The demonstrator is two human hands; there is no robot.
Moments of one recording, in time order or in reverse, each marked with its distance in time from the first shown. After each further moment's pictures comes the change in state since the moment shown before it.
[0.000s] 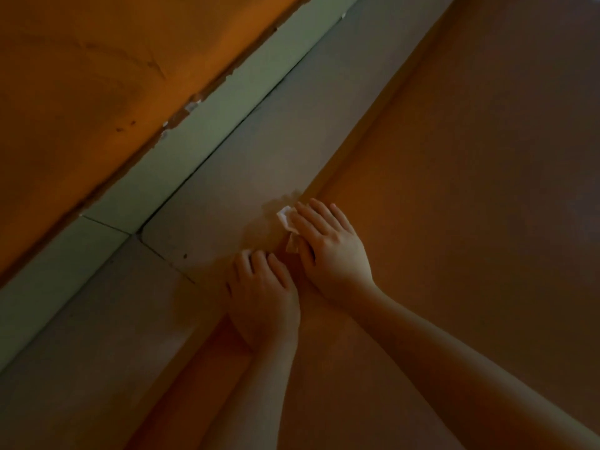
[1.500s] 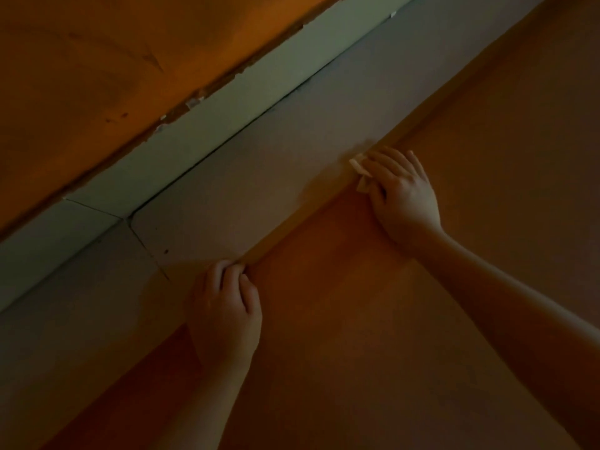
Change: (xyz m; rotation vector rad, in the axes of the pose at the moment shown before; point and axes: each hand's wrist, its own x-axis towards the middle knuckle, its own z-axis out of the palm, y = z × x) left_hand -0.001 0.007 -0.004 -0.007 0.000 -0.050; right_hand 0.092 0.145 -0.037 0.015 -0.007 -0.092
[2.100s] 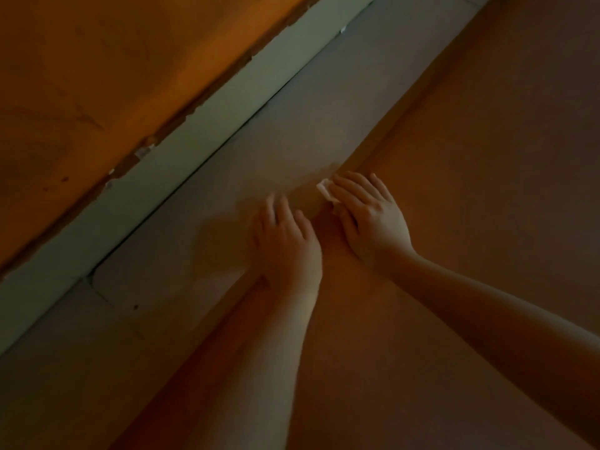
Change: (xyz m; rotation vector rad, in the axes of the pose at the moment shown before) left_hand 0.081 0.135 0.046 -0.079 -0.152 0.007; right_hand 0.001 0.001 -0.002 0.002 0.039 -0.029
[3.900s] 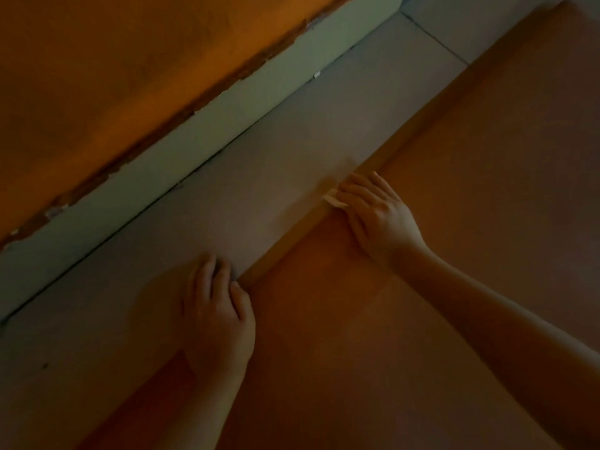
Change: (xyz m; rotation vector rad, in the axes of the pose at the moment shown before) left_hand 0.005 0.002 0.023 0.125 0.158 -0.029; right_hand 0.075 0.133 -0.034 -0.066 -0.134 -0.173
